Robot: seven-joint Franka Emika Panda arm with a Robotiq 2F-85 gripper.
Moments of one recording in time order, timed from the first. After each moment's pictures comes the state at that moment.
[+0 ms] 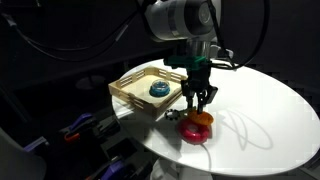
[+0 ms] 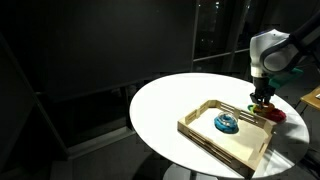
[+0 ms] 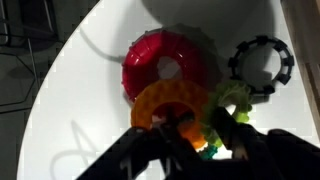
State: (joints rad) arm -0.02 0.40 -0.17 -2.18 -0.28 2.36 0.21
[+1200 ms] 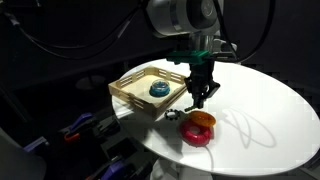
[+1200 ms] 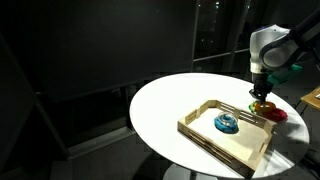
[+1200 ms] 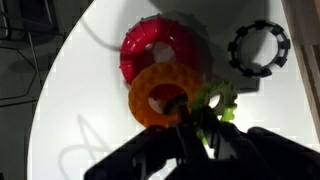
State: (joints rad) arm -0.02 0.38 -0.17 -2.16 -0.28 2.36 0.21
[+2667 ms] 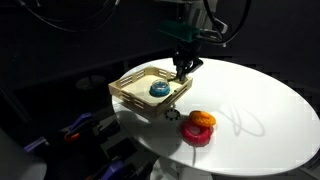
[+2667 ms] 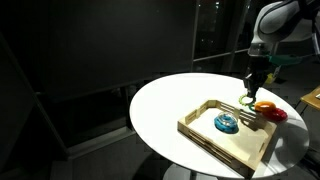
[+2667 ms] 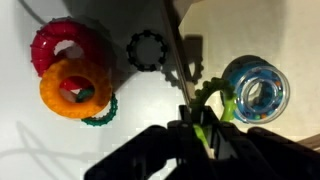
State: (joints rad) arm -0.06 0.23 -0.06 -2.17 0.12 2.24 -0.08
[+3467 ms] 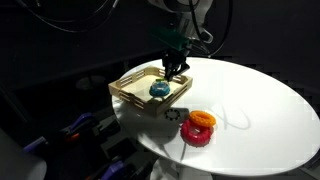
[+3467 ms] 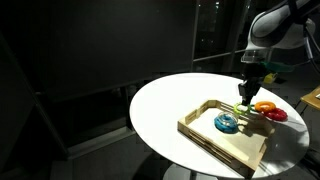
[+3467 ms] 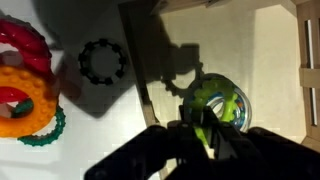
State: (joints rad) arm -0.06 0.27 0.00 -2.18 0.23 2.22 -0.18
